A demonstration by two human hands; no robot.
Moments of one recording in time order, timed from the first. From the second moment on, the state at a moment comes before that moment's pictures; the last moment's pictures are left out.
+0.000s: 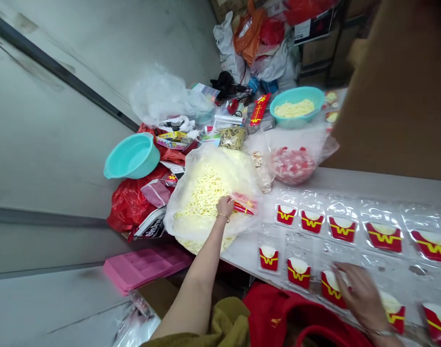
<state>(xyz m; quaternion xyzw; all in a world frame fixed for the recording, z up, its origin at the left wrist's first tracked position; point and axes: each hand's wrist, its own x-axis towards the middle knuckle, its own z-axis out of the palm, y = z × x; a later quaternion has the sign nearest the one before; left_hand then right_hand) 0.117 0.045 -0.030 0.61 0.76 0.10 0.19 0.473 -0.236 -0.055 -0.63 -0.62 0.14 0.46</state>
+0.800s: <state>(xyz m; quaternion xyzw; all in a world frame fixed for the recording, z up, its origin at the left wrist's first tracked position) 0.068 0.039 -0.011 0.66 0.69 0.21 0.21 0.208 0.030 -0.062 -0.58 -0.75 0.14 0.28</state>
